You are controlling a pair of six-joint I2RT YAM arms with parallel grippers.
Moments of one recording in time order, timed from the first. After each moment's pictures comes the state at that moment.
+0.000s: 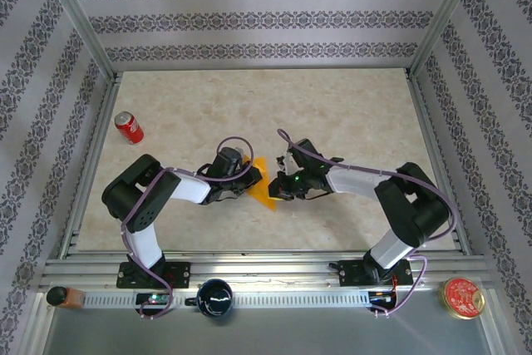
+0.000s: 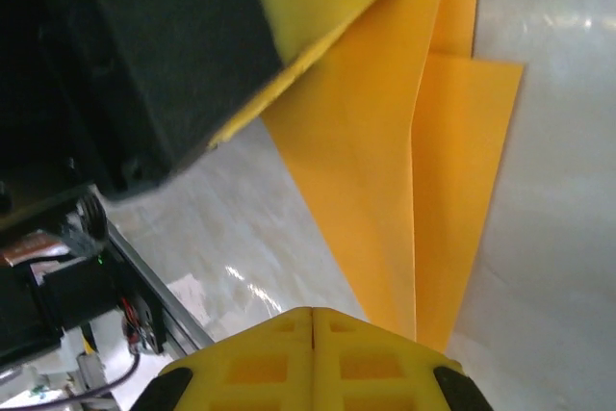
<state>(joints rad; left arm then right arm) -0.61 1.79 0.65 0.45 0.25 -1.17 0.62 1.63 0.78 -0.16 -0.66 0.76</state>
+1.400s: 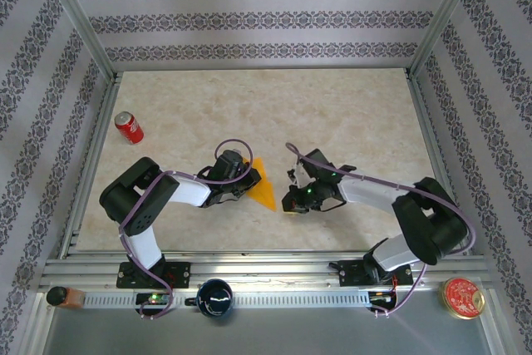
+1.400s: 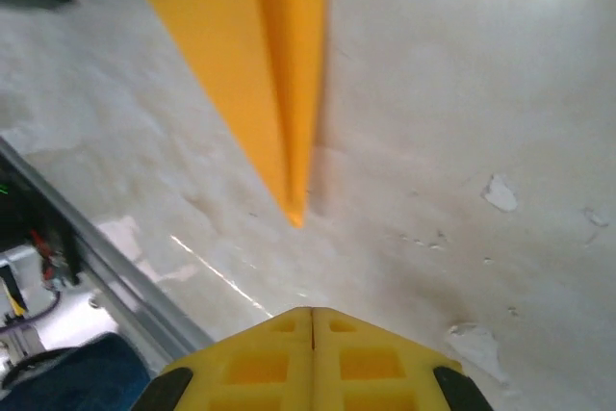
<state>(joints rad) -0.63 1.77 0.64 0.43 0.18 -1.21 0.59 1.46 0.68 -0.37 -0.63 0.60</state>
